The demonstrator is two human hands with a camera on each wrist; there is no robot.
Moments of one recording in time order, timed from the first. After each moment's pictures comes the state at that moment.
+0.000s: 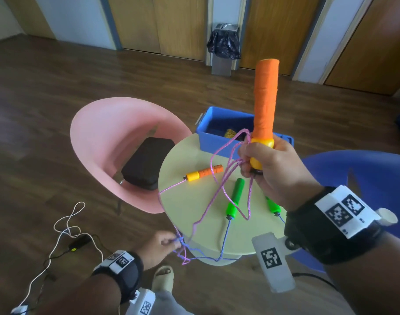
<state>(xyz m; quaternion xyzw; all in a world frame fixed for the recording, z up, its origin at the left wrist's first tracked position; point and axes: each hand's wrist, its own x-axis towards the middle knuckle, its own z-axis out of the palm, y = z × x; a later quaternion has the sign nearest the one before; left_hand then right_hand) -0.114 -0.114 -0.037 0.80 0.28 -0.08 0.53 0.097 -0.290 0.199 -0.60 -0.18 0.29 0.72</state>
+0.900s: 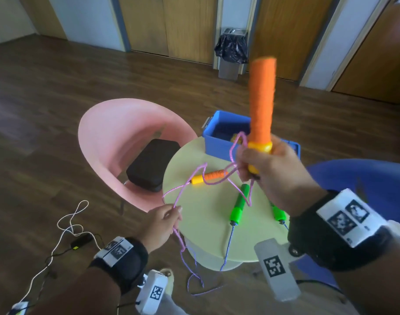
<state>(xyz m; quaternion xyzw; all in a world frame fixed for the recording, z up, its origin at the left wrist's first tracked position) -0.077 -0.111 0.035 0.77 0.35 0.09 0.52 0.090 -0.277 0.210 -0.64 -0.25 0.27 0.68</state>
